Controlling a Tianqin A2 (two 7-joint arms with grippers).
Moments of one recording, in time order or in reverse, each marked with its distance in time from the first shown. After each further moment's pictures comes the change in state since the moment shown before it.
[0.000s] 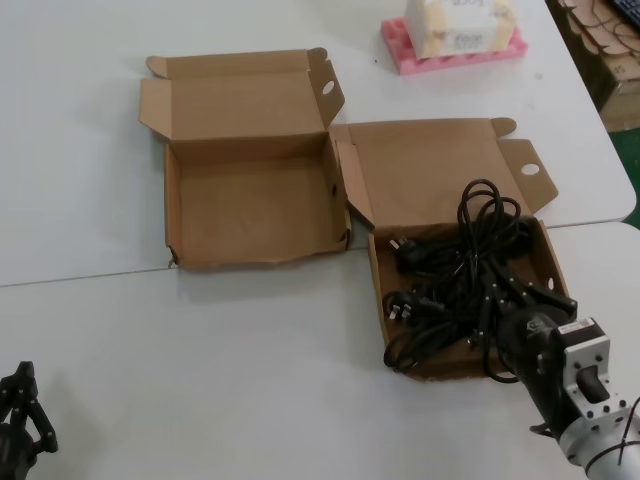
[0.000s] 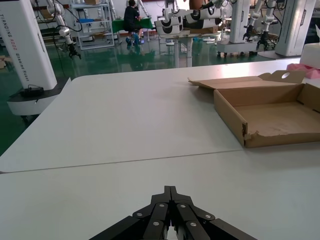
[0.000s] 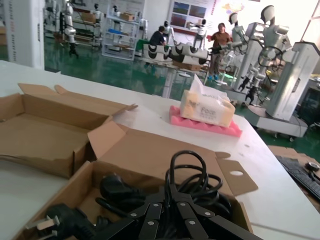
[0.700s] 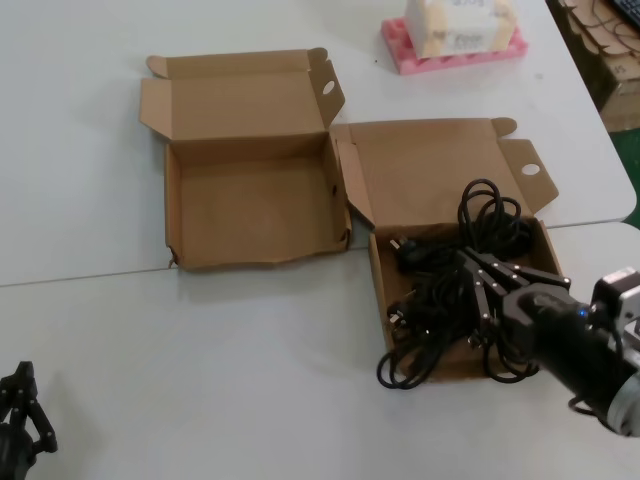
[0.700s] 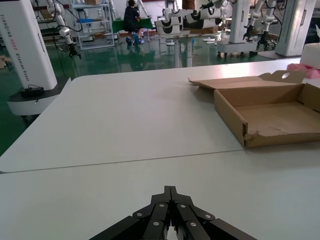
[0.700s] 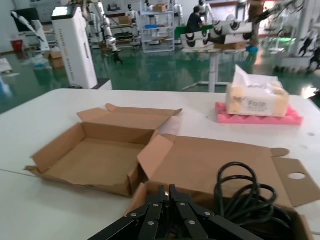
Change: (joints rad) left arm 0.000 0.000 0.000 0.000 0.000 0.000 0.000; right arm 0.005 0.229 0.074 0.195 0.369 -0.337 0.000
